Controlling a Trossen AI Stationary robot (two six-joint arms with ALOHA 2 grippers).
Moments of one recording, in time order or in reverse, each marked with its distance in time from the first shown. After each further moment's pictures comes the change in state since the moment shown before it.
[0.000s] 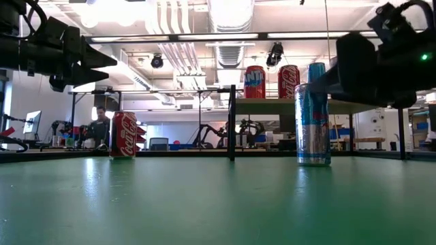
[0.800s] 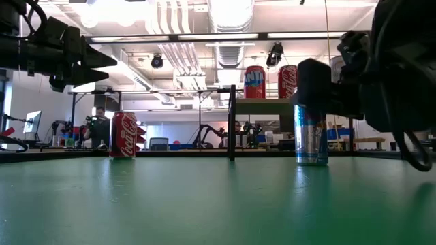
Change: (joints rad) left arm 0.000 0.000 0.000 0.000 0.000 0.000; right arm -0.183 0.000 -0.031 0.335 0.040 -0.253
